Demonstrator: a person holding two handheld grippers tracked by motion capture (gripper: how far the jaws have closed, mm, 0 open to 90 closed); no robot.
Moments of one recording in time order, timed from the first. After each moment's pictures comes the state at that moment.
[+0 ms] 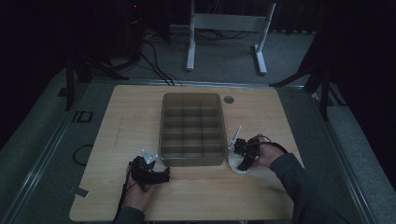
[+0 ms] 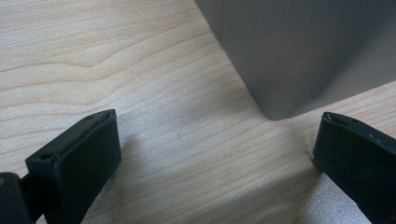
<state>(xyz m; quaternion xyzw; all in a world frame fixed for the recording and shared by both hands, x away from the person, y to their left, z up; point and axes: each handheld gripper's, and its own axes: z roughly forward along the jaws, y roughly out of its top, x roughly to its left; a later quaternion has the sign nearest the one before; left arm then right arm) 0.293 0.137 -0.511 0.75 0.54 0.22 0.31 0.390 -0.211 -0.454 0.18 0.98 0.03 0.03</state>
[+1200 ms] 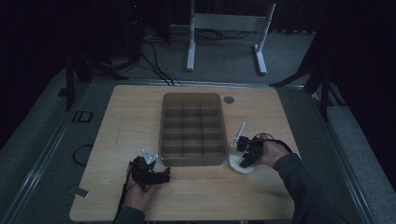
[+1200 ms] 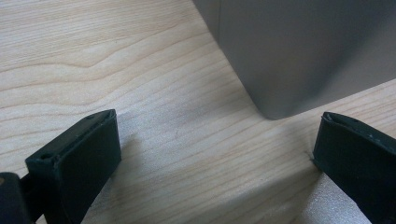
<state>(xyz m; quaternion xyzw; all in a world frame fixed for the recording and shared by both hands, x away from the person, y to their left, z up) 0.292 0.137 -0.511 0.75 0.54 0.22 0.31 0.383 -0.215 -0.427 0.19 0.98 0.05 0.00</state>
